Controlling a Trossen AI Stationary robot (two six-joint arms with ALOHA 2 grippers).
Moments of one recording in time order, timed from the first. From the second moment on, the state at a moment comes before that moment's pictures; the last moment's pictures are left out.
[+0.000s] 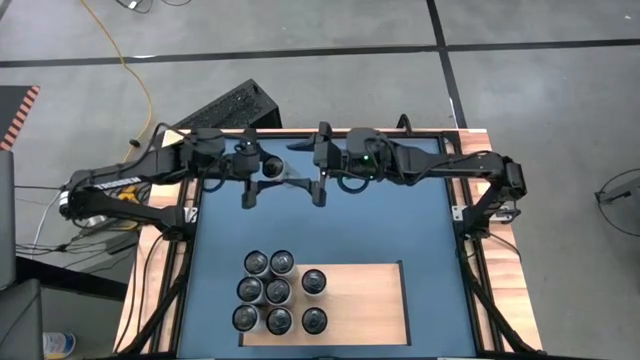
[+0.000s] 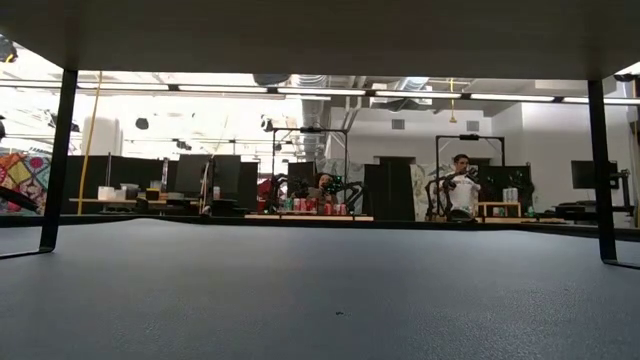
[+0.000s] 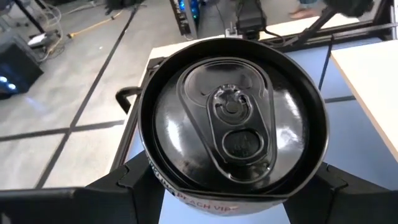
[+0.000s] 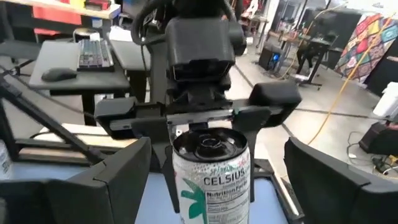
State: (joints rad) left arm 0.21 1.04 1.14 -0.42 0.01 0.28; right arm -0.05 1.68 1.66 -0.08 0.07 -0.18
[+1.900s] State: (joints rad) left arm 0.16 1.03 1.20 -0.50 -0.07 0.28; right arm -0.10 1.60 1.72 -0.37 0.09 -0.09
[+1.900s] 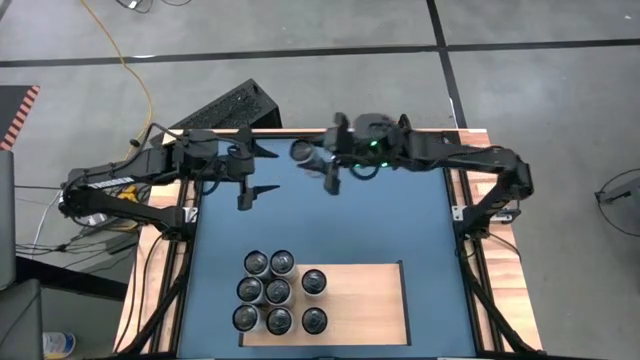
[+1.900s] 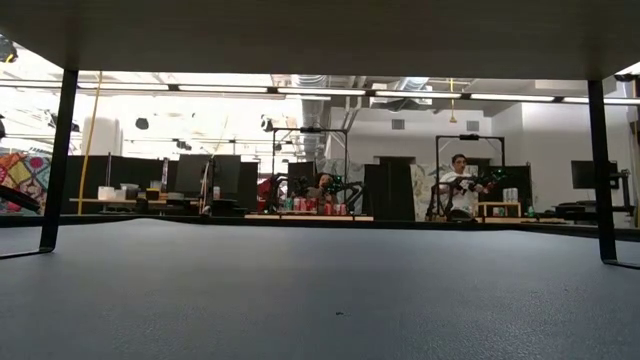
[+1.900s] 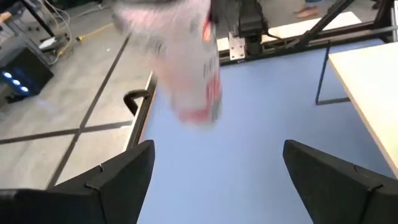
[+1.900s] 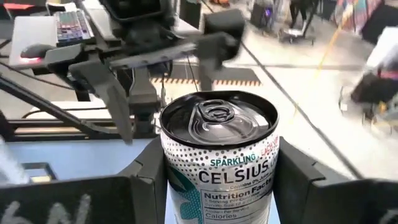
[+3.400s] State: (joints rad) left arm 0.12 0.73 1.20 -0.55 0.09 0.02; right arm 0.49 1.51 1.19 0.23 0.59 0.18
